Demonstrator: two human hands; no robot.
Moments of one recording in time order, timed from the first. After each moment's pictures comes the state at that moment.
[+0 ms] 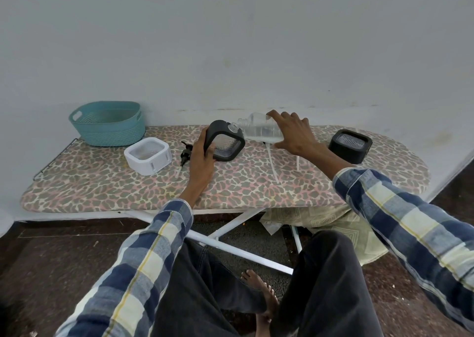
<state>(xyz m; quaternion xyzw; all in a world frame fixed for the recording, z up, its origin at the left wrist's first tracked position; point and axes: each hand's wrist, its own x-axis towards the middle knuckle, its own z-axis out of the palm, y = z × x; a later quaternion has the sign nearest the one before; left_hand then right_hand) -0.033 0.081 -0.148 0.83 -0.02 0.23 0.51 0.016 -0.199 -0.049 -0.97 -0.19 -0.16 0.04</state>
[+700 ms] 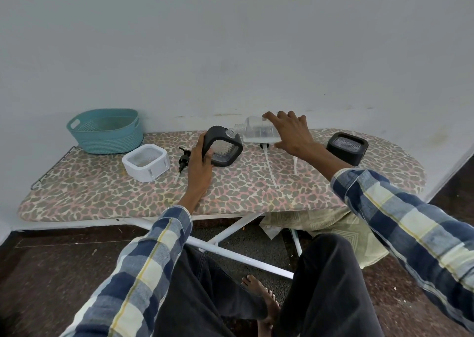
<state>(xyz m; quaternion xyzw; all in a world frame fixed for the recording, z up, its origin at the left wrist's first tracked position) -0.031 0.080 -0.151 0.83 -0.01 0.23 0.51 0.012 -0.198 -0.035 -0.96 -0.19 -0.19 -0.01</state>
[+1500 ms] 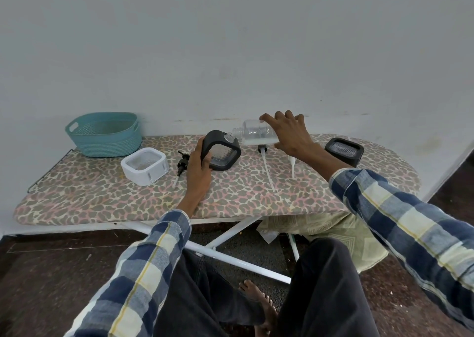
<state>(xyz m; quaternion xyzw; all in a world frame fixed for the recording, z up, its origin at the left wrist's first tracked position) -0.031 0.079 -0.151 0.83 -0.01 0.24 0.51 0.008 -0.195 -0.020 -0.96 -0.19 -0.20 -0.04</state>
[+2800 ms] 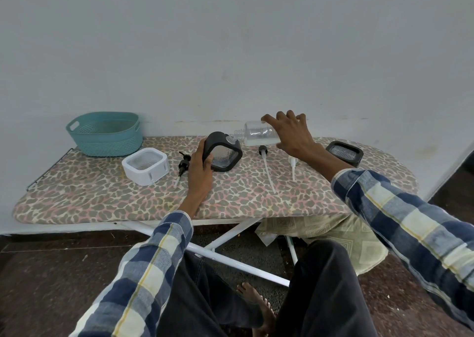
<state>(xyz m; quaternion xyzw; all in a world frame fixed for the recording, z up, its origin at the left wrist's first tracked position) -0.027 0.081 -0.156 0.83 0.00 0.24 0.50 0.009 -0.195 -0.017 -0.96 -0.19 -0.21 -0.06</state>
